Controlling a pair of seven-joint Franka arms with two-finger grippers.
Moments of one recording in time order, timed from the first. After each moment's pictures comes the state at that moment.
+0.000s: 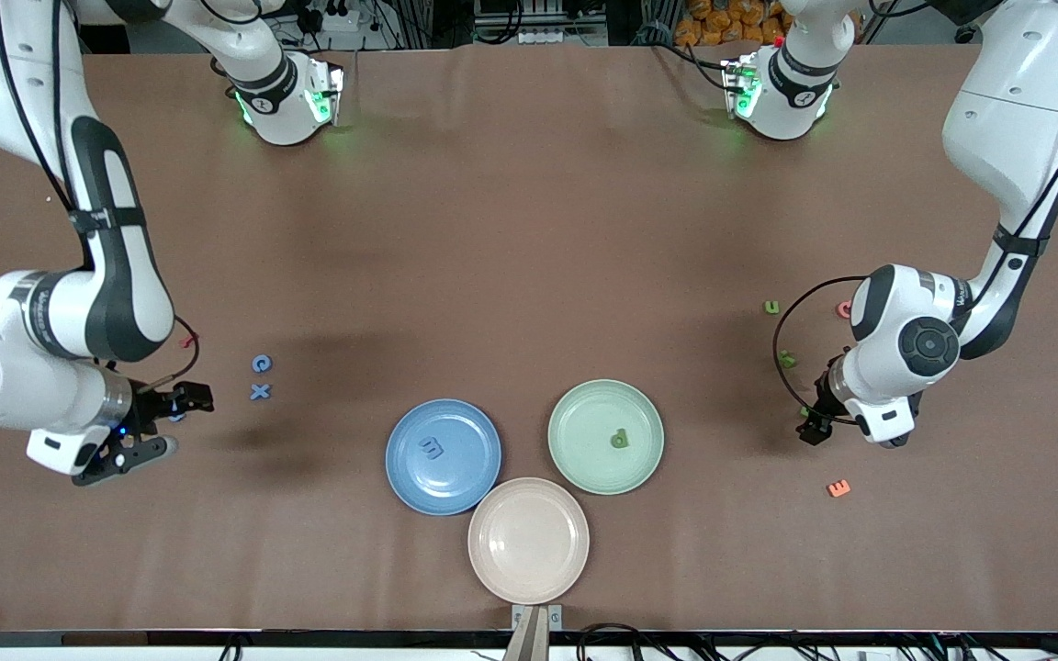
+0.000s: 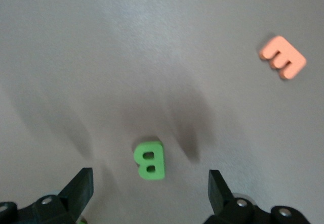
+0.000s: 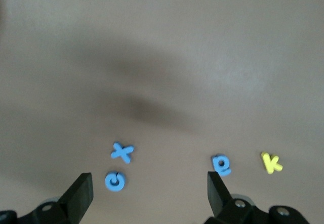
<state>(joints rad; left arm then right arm) 0.24 0.65 -0.34 -1.82 0.35 2.43 -1.41 0.04 0.56 -0.08 -1.54 0.06 2.02 -0.44</state>
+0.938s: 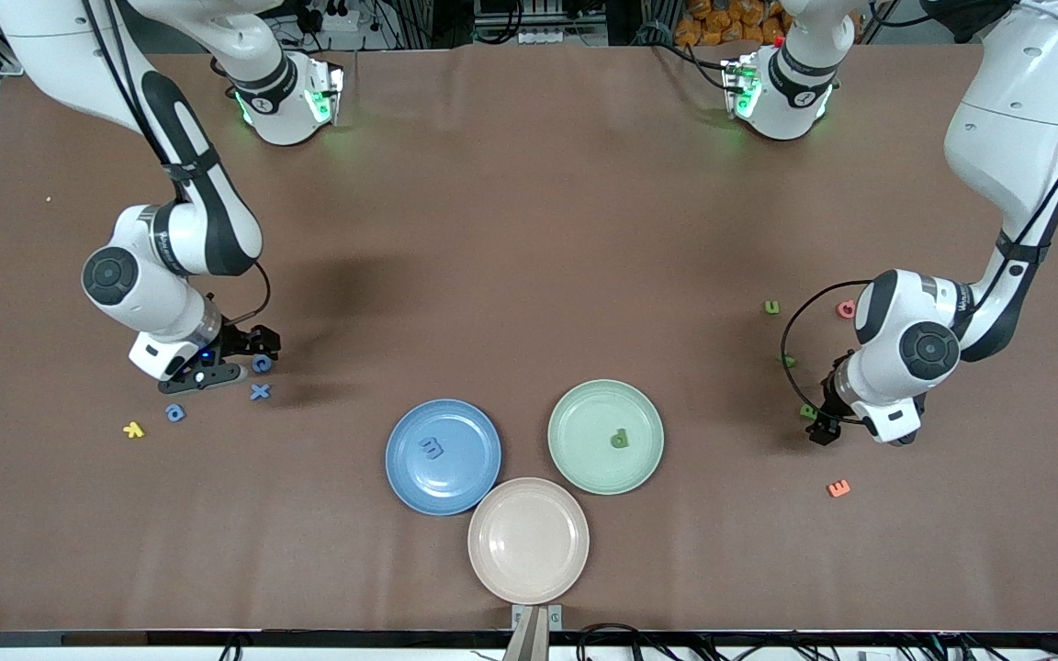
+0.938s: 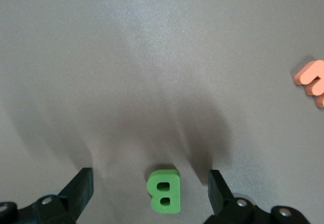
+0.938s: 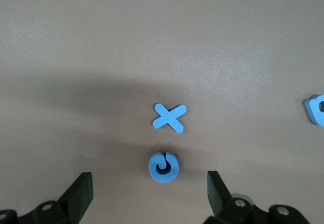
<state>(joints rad) 0.24 0.68 -0.32 -1.83 0.39 2.46 -1.46 0.12 0.35 -0.07 -2.18 0.06 2.55 -0.21</state>
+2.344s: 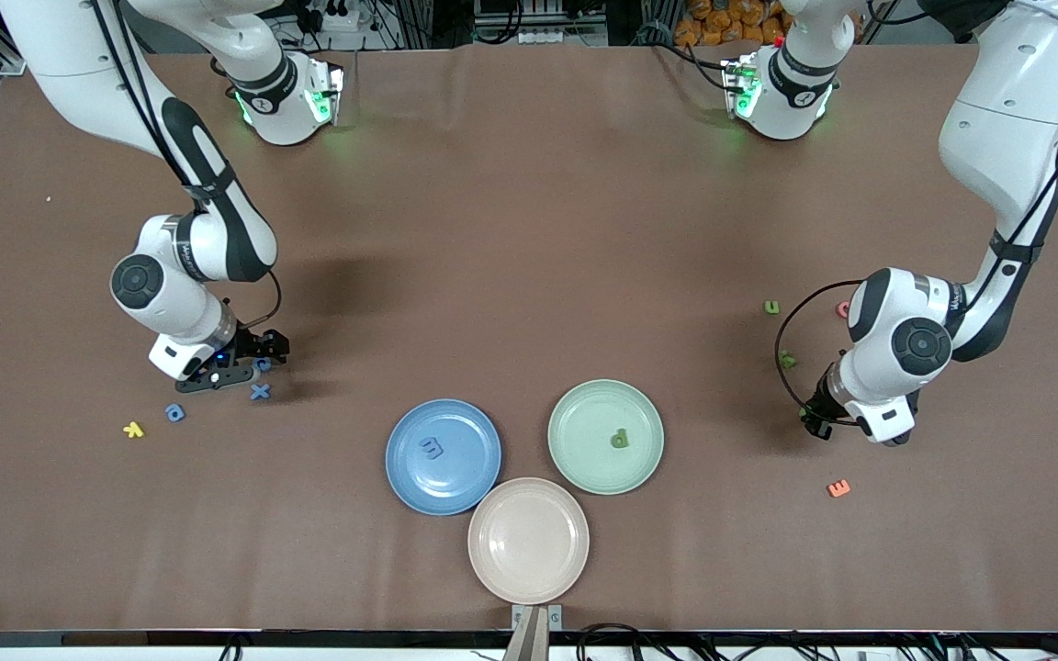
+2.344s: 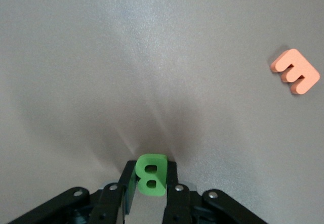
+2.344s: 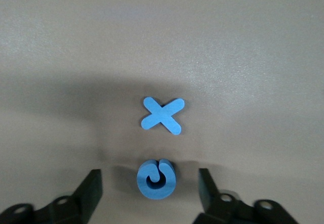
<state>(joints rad) 0.23 0.68 -0.32 -1.83 0.39 2.49 -1.49 0.12 0.43 -0.08 -2.21 0.06 2.68 -0.20</state>
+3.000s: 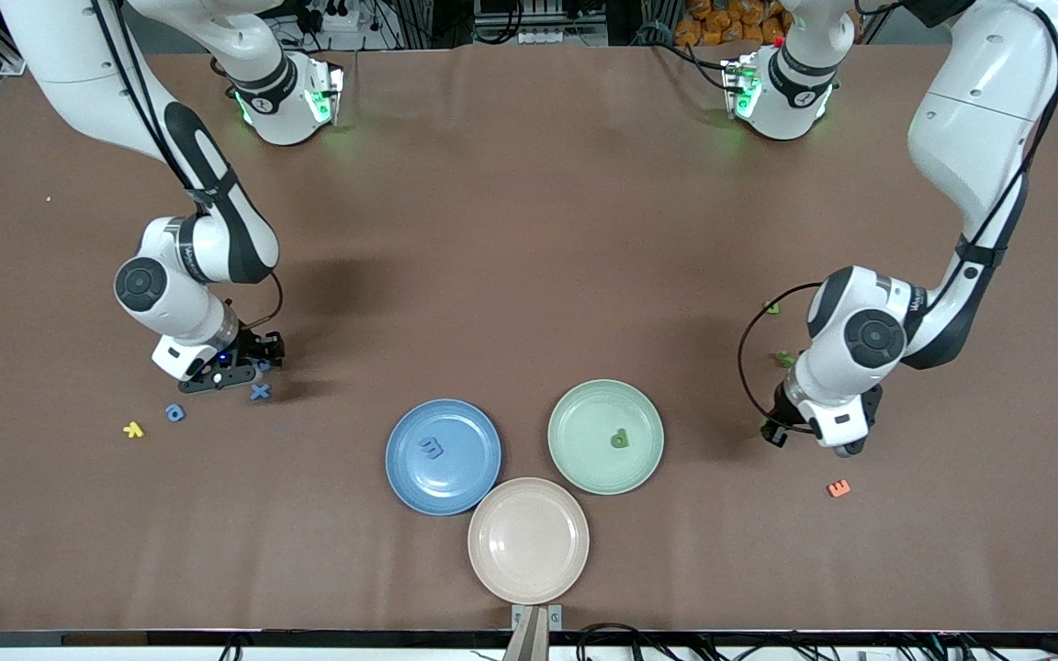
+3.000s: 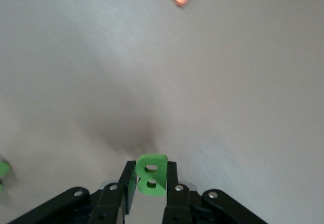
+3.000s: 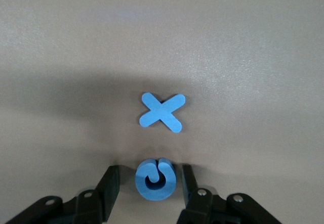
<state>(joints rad) 0.12 0.68 -0.37 -1.76 0.40 2.50 -1.48 0.12 0.45 -0.08 -2.21 0.06 2.68 -0.20</state>
